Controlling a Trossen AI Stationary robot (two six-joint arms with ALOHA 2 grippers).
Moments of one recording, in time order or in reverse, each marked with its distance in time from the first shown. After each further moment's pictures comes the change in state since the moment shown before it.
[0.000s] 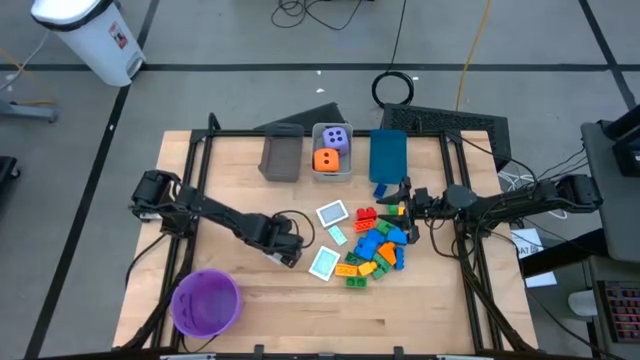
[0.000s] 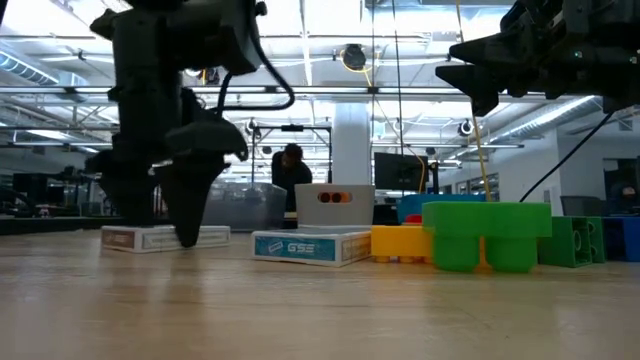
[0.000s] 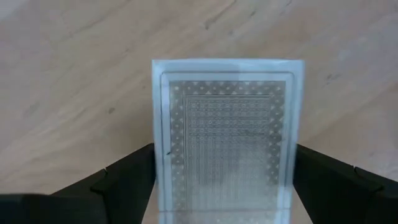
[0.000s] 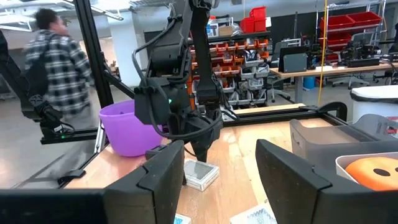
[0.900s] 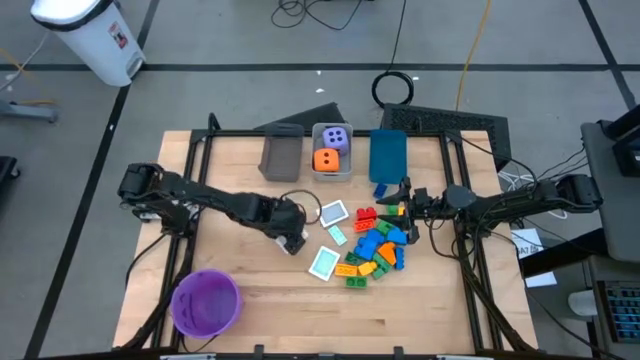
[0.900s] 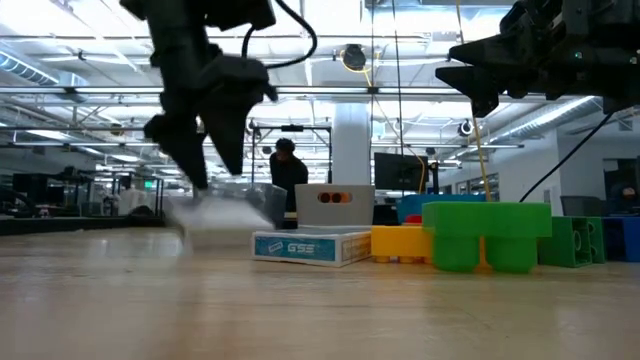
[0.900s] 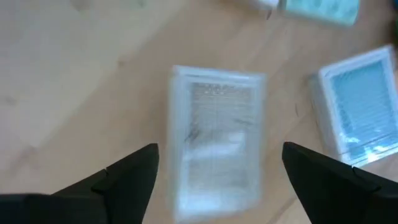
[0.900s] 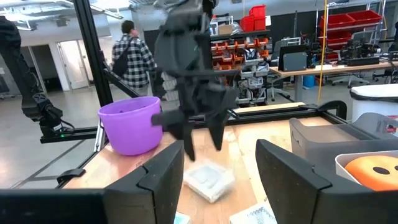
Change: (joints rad) left arm 0.143 -0.150 0.087 -0.044 0.005 0.318; right arm 0.000 0.000 0.000 -0.007 0.000 0.000
